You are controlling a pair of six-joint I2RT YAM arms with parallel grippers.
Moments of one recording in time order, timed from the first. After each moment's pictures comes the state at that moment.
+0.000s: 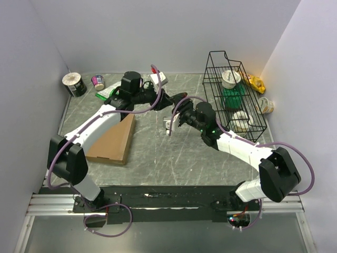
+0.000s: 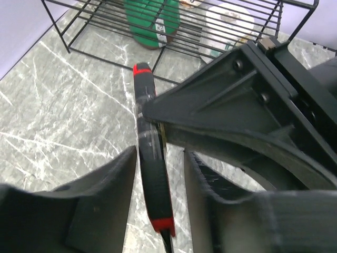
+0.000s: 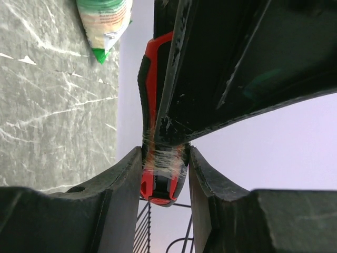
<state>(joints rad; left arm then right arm) -0.50 1.59 1.37 -0.09 0.65 0.15 0.62 1.39 0.86 0.39 -0.19 -1.48</state>
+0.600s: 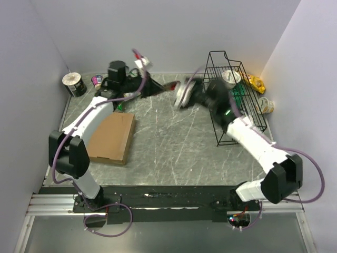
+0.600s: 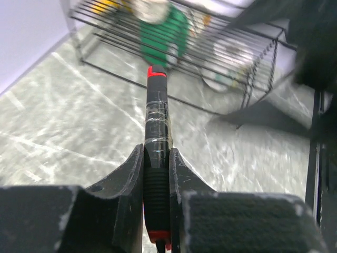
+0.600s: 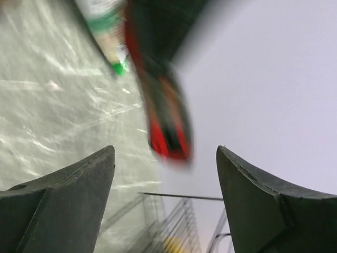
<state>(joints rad) -0.37 1.67 1.49 -0.07 0.80 0.04 0.54 1.35 1.09 0.08 -0.29 -1.16</state>
